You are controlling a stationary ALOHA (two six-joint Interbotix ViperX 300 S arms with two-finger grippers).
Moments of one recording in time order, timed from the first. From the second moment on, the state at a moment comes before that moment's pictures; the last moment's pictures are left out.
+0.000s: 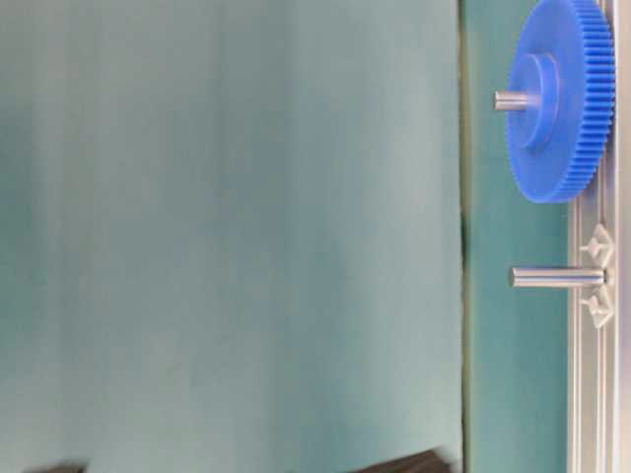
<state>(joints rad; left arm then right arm) -0.13 -0.32 0.84 0.01 -0.02 -0.08 0.00 -0.96 1.15 0.03 0.24 0.09</state>
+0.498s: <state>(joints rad) -0.16 -0.06 0.70 0.01 0.07 -0.11 -0.01 -0.96 1.16 0.03 0.24 0.10</state>
